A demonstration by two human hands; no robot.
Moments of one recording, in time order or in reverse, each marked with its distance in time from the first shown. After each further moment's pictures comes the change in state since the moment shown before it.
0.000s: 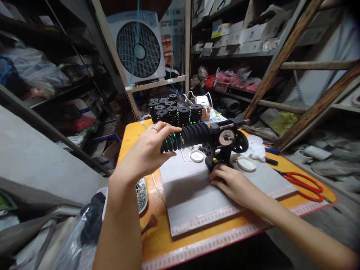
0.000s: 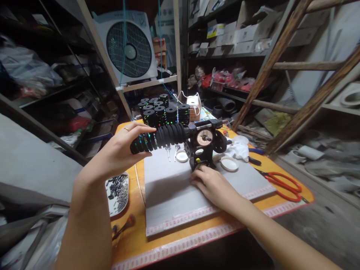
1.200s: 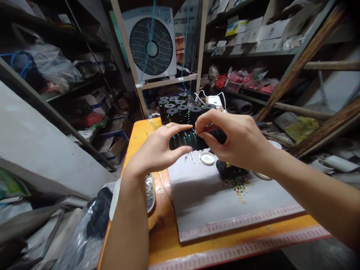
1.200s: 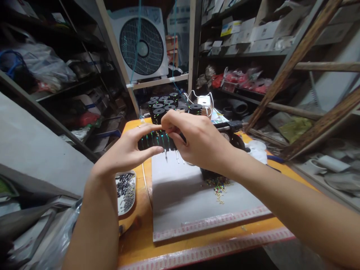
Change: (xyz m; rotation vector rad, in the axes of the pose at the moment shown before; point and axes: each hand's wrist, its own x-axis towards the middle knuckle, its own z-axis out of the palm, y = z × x) left_hand 0.001 -0.007 -0.001 -0.168 0.010 -0.091; right_hand 0.121 -0.089 -0.081 -0.125 0.352 -0.494
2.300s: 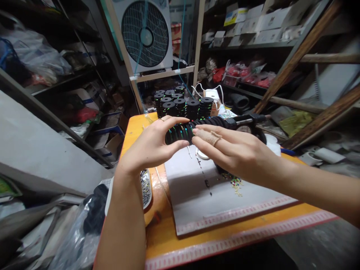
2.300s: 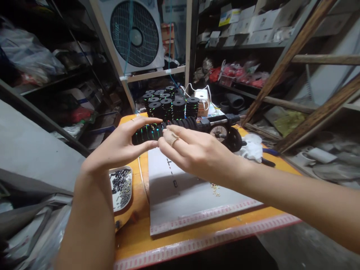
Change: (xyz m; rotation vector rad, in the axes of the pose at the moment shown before) left_hand 0.000 0.002 0.000 0.017 -0.027 0.015; right_hand -0.033 -0.006 -0.005 -0.439 -0.122 -0.437
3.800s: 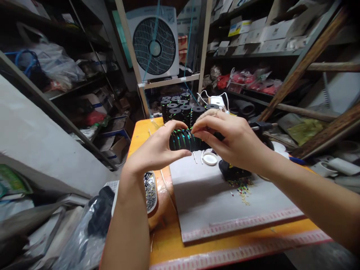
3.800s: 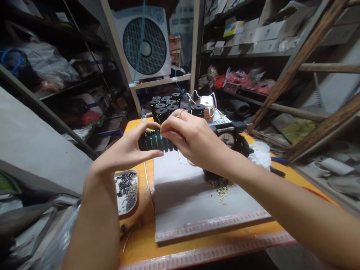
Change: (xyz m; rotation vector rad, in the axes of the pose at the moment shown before) left_hand -0.006 -0.009 -0.007 -0.086 -0.016 -0.046; right_hand 0.037 0.014 0.013 0.526 0.163 0.439
